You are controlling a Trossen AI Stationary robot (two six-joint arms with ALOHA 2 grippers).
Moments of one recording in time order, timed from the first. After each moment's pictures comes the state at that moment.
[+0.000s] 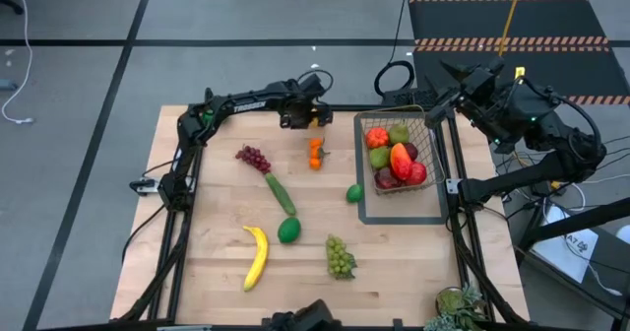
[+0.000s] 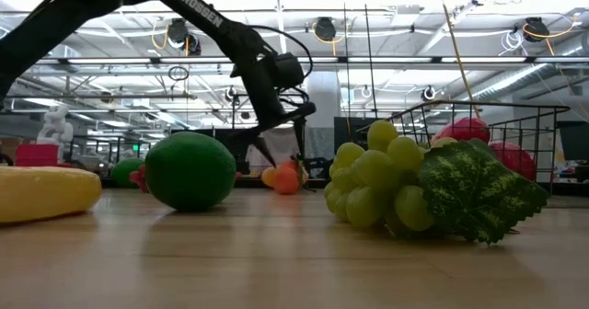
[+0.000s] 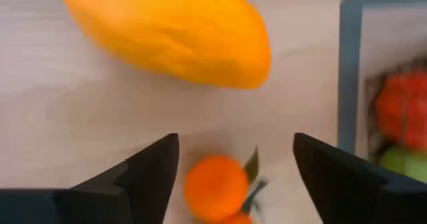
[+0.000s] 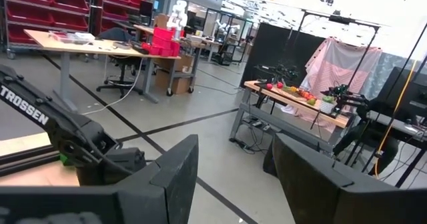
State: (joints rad) left arm 0.58 2.15 1.74 -0.73 0.14 -0.93; right arm 0.03 0.96 1.48 -0.52 0.94 -0.25
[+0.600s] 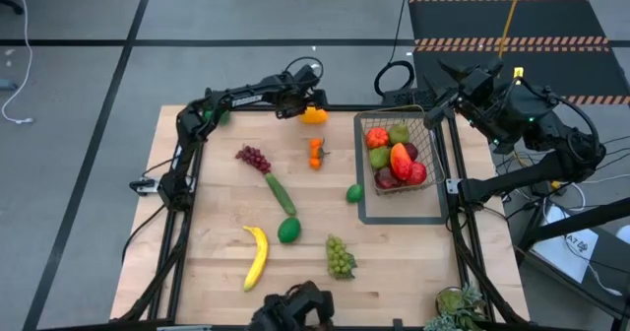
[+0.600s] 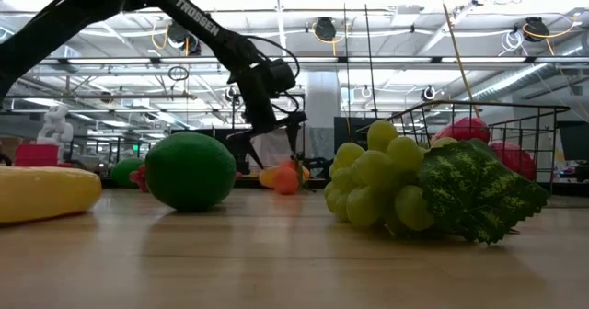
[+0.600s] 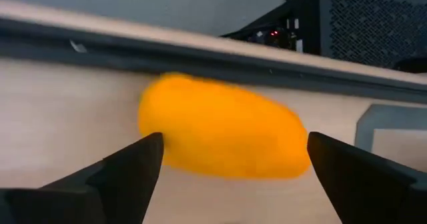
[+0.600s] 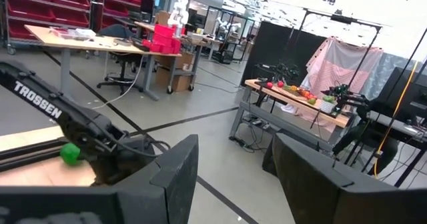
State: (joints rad) left arm 0.66 2.16 1.74 -0.64 -0.04 -1.03; right arm 0.03 0.96 1.48 -0.53 0.94 -0.25
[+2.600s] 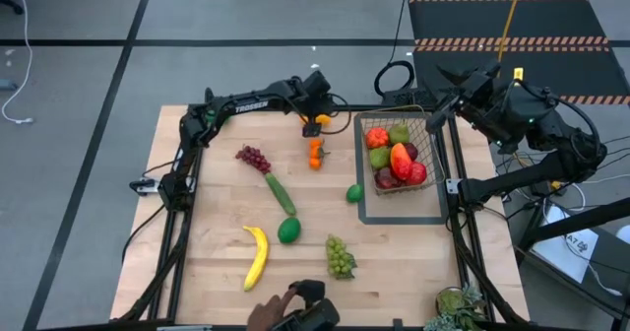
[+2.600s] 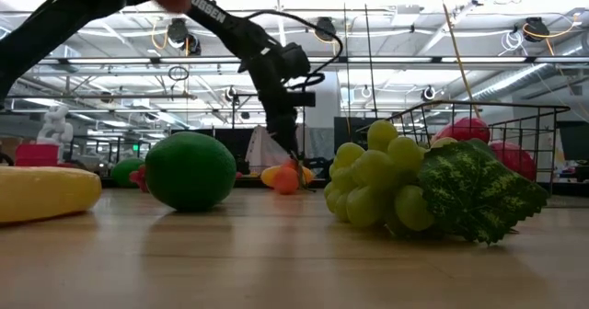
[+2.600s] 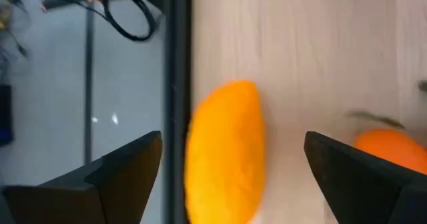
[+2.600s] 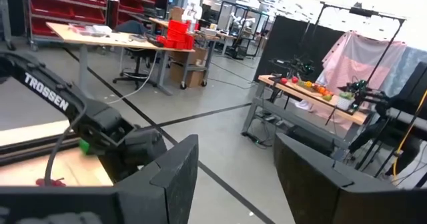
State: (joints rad) left arm 0.56 2.17 1.81 -0.65 -0.05 0.66; right arm 0.03 0.95 1.48 -0.60 0.88 -0.19
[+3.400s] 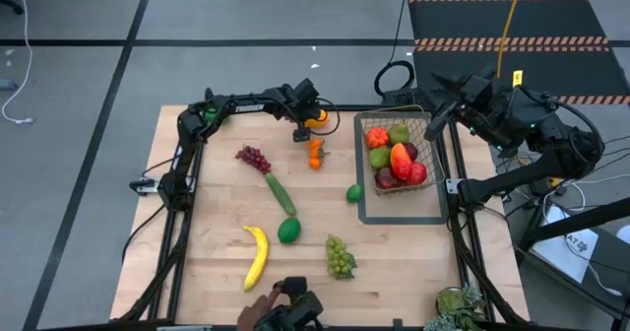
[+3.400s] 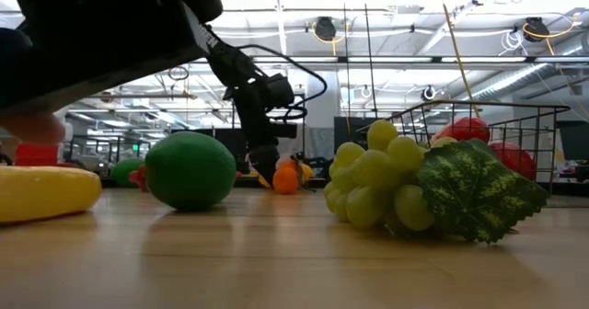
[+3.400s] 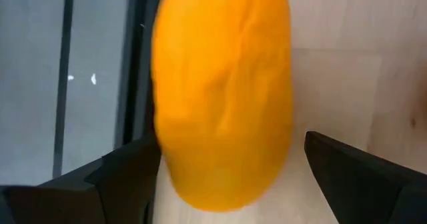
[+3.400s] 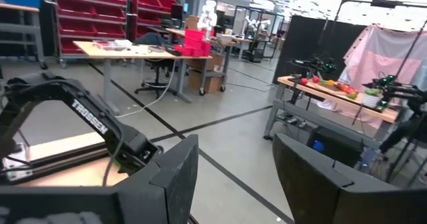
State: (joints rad) left arm 0.63 2.17 1.58 -0.50 -0.05 0.58; right arm 0.10 0.96 1.48 -0.58 0.88 -0.12
